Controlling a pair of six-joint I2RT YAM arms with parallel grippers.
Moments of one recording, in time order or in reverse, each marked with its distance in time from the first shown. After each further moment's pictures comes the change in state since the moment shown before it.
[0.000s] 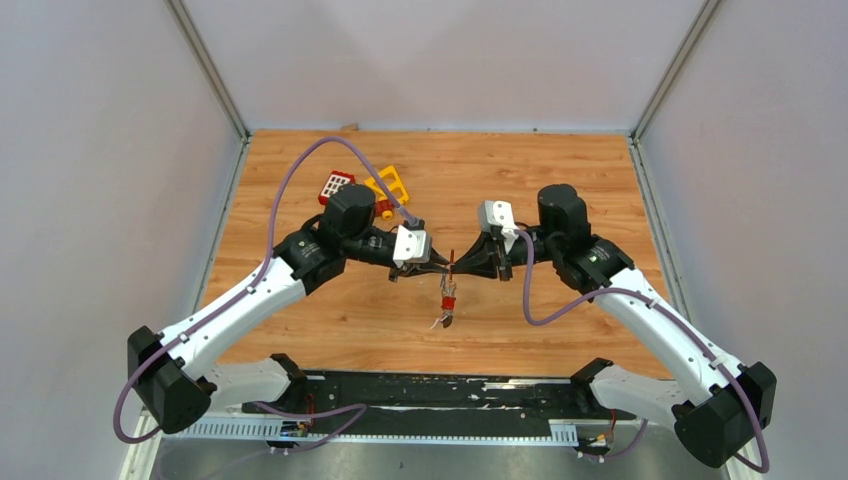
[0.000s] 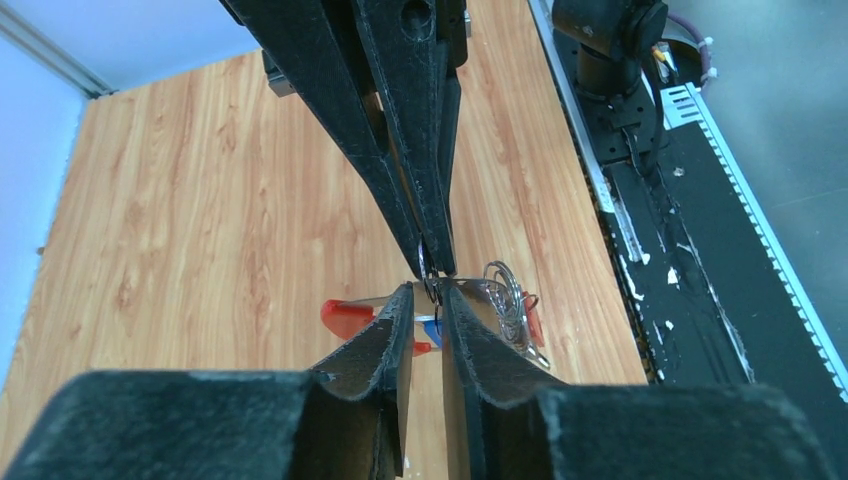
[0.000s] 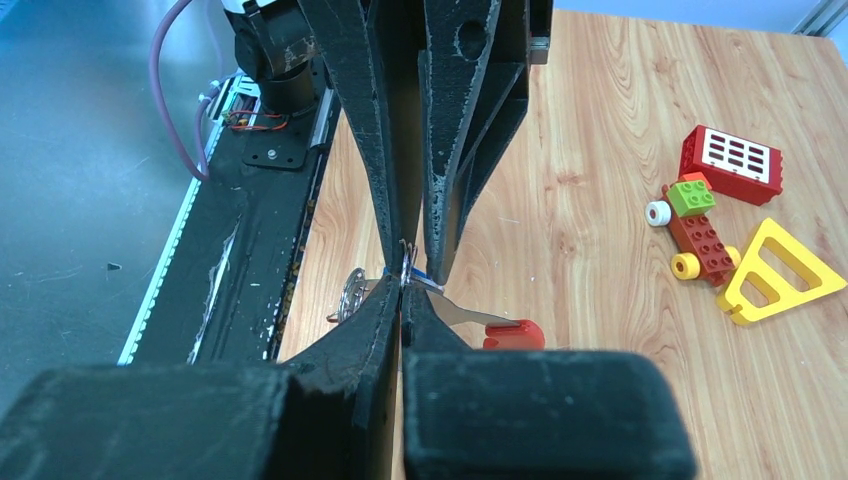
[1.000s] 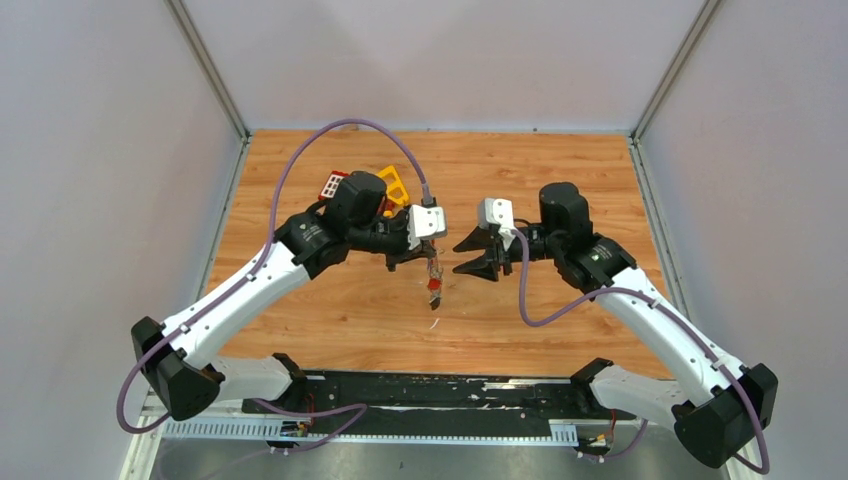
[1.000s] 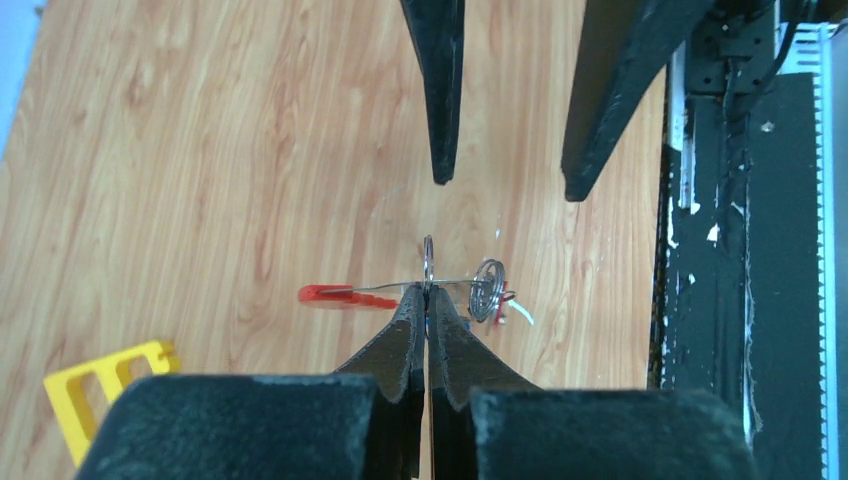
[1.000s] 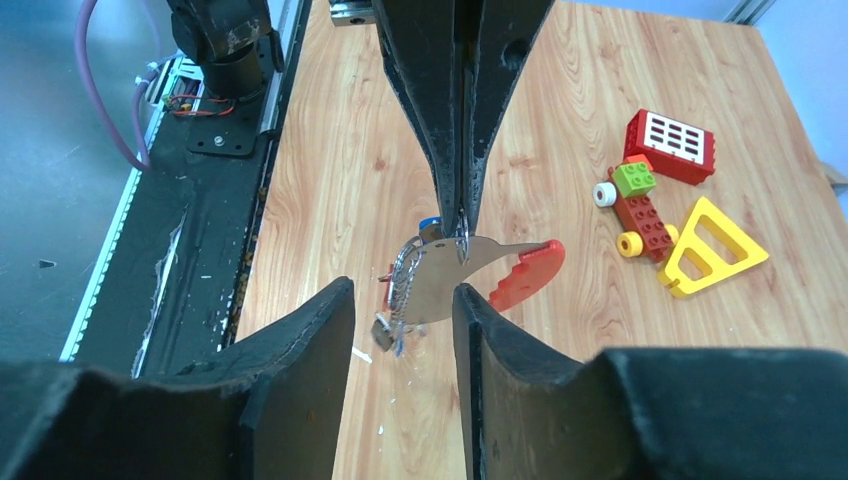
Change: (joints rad) left arm -0.013 0.065 0.168 -0.272 -0.298 -0.076; right arm -0.008 -0.001 0.015 -0.022 0.088 -0.056
